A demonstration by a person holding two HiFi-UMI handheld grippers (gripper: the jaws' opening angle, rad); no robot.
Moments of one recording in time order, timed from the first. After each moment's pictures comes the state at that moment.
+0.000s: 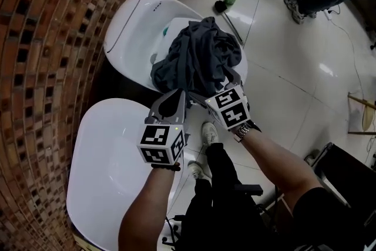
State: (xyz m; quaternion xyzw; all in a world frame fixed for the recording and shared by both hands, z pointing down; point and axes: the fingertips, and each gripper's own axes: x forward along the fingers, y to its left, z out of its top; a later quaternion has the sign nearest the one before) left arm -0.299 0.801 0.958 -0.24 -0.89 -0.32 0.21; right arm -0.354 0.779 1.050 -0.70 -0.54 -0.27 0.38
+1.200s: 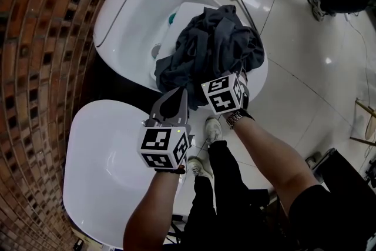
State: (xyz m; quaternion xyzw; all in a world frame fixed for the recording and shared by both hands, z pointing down) left arm -0.292 0.839 1.111 -0.28 -0.85 -0.37 0.24; right arm -0.375 0.809 1.266 -0.63 -0.55 -0.38 0.39
